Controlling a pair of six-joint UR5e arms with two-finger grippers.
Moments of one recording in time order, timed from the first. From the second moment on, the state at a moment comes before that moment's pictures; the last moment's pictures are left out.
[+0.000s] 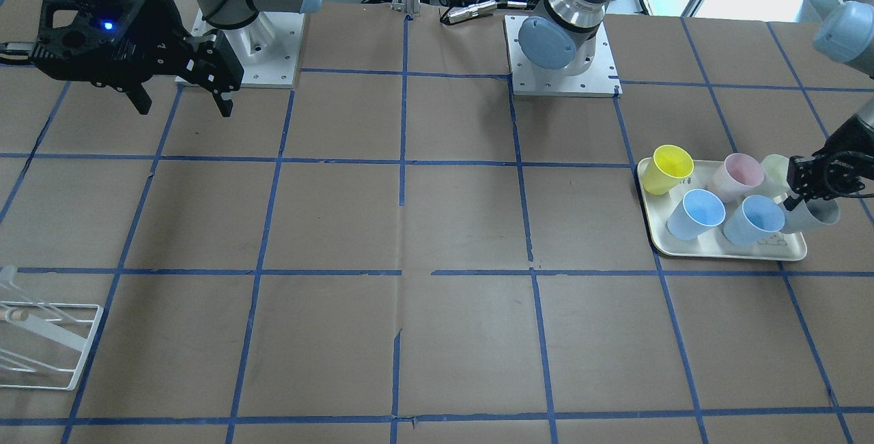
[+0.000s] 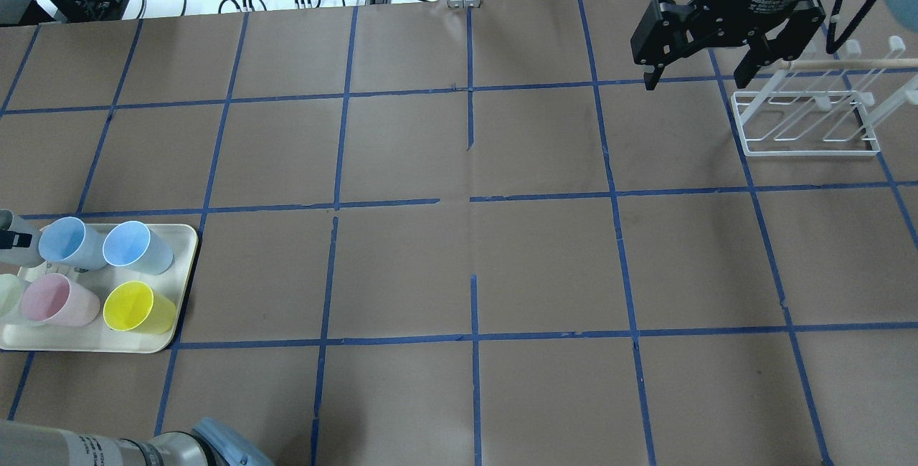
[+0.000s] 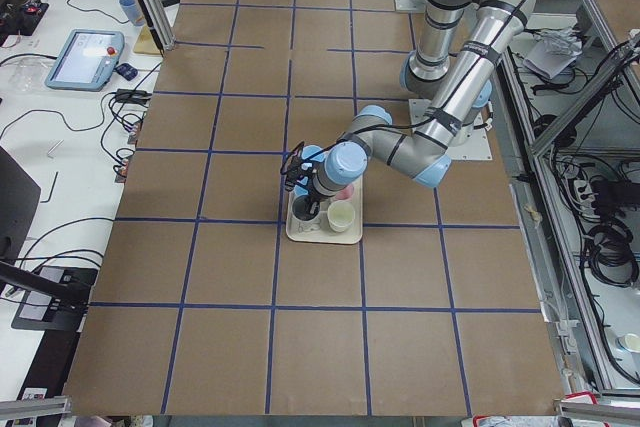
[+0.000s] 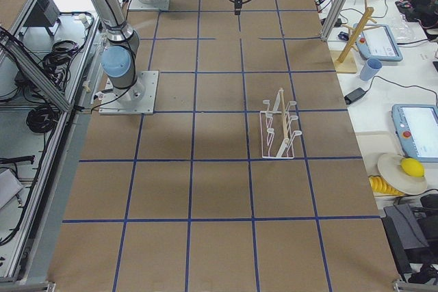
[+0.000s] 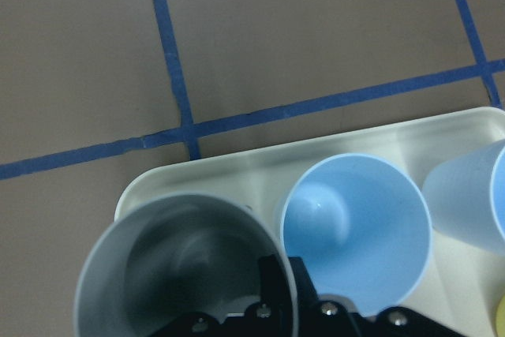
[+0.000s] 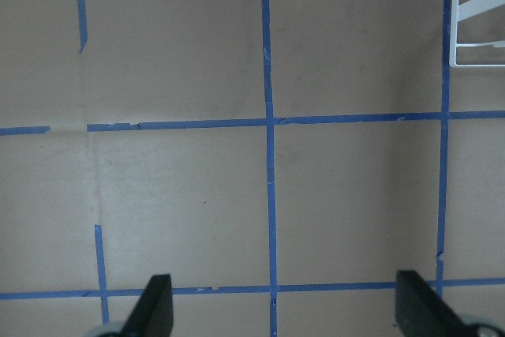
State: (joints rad) left arm -0.58 -1.82 -1.91 -1.02 1.25 1.21; right arm 1.57 -1.57 1.48 -1.53 -1.56 0.02
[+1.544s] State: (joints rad) left arm -0.86 -1.70 -1.79 -1.11 1.45 0.86; right arm 1.57 -1.57 1.49 -1.55 -1.56 0.02
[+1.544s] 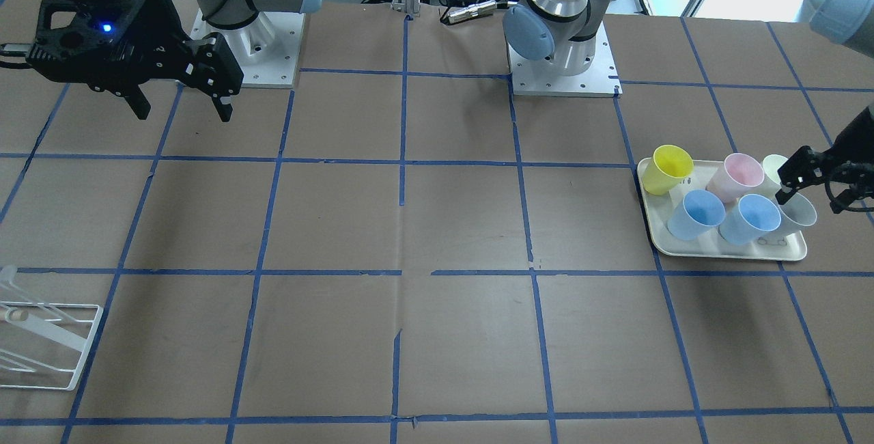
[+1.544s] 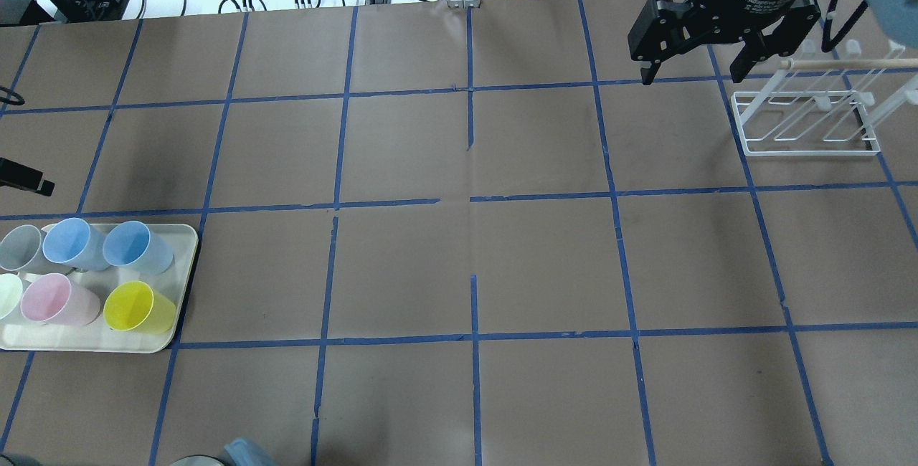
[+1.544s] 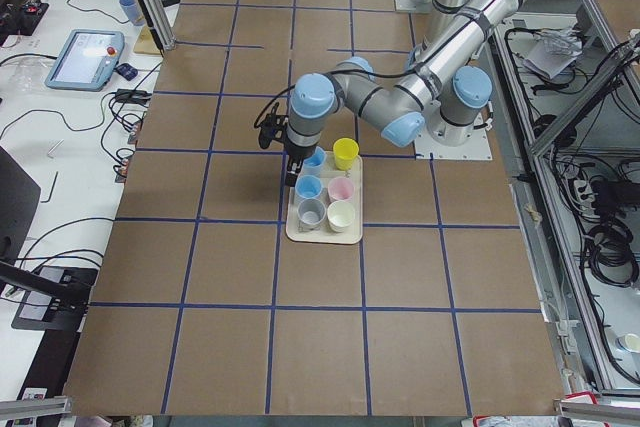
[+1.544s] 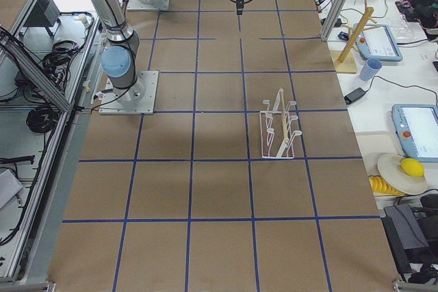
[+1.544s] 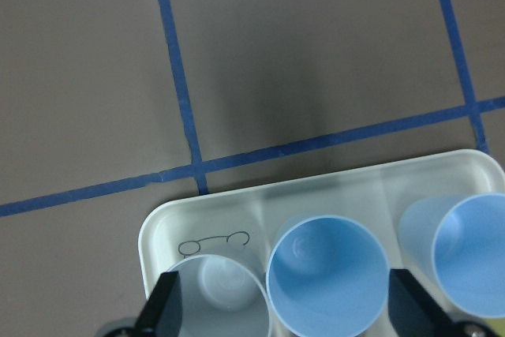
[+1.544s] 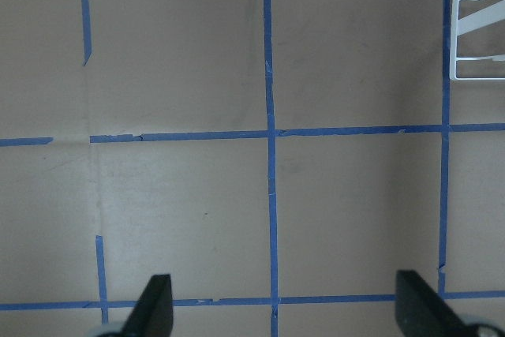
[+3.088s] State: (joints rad) left arm -1.53 -1.60 -1.45 -1.63 1.57 0.05; right arm 1.57 -1.58 1.48 -1.55 -1.56 0.02
